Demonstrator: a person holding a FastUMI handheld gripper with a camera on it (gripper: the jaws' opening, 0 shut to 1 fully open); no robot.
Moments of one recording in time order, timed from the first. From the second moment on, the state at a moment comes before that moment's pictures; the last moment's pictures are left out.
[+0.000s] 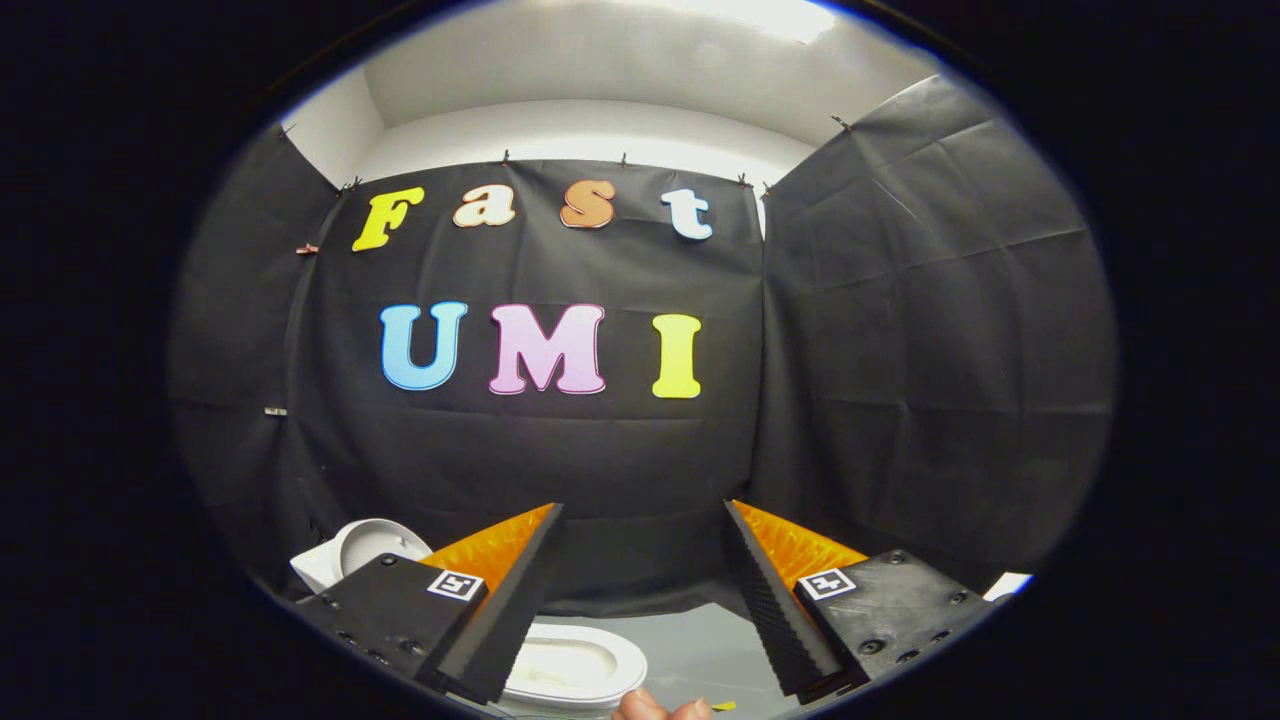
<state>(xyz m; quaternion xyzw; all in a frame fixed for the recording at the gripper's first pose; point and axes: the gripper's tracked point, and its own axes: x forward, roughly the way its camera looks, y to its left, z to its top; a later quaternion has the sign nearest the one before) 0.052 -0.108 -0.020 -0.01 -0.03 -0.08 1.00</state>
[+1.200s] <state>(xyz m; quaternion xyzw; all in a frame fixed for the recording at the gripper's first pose) 0.055 -0.057 -0.017 -0.01 -0.03 -0.04 1.00</state>
